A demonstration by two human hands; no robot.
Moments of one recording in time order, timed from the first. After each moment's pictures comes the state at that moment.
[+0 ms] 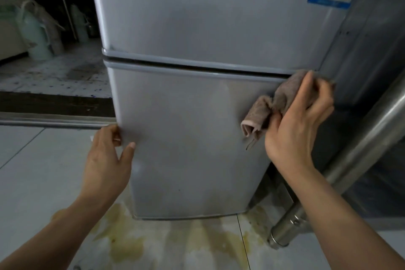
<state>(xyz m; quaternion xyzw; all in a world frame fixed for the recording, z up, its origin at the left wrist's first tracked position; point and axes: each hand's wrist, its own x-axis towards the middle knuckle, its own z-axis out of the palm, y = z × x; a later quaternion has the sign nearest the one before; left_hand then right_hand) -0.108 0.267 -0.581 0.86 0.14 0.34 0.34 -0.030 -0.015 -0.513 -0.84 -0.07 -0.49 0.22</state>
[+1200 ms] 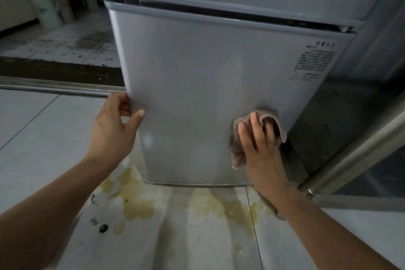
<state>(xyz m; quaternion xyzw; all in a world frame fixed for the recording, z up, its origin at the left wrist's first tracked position) -0.113 0.271 -0.592 0.86 0.15 0.29 0.38 -0.036 -0.013 -0.659 -0.86 -0.31 -0.41 0.01</state>
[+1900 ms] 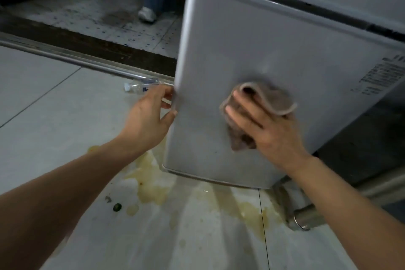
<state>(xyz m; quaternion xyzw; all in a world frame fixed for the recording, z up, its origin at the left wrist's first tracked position) -0.113 0.296 -0.610 0.89 0.09 0.25 0.36 -0.020 0.049 -0.591 -0.72 -0.53 -0.43 -0.06</state>
